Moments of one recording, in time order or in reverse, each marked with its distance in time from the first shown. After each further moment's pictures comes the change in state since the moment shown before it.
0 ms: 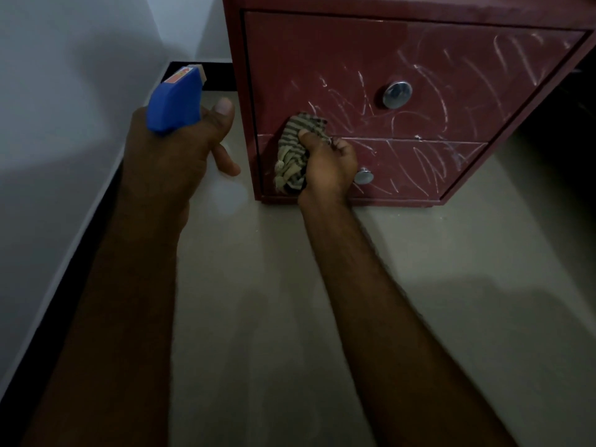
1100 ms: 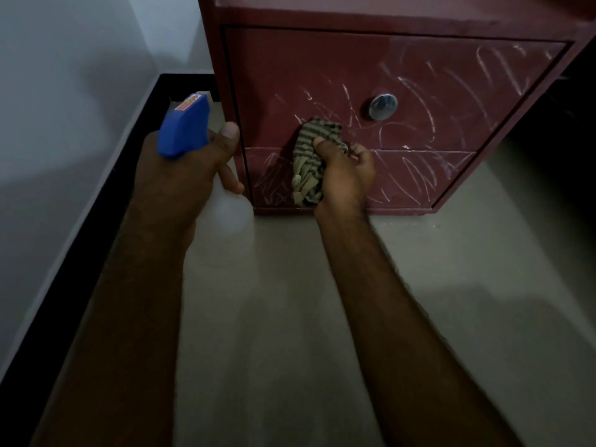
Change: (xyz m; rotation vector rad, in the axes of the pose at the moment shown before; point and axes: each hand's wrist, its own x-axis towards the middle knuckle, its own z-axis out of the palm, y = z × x) left_hand -0.005 0.009 0.024 -0.006 -0.046 -0.029; right_hand 0.022 -0.025 -0.026 0.027 -0.005 -0.072
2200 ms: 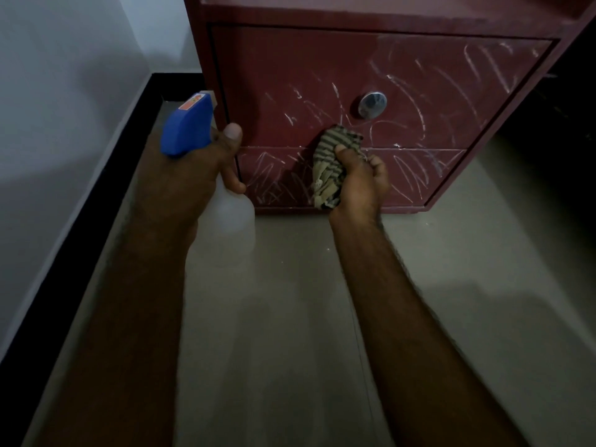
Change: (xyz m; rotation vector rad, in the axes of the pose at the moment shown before) left_hand 0.009 -0.011 0.014 -0.017 0.001 -0.011; right_hand 0.020 -0.008 -0.035 0.075 0.057 -0.020
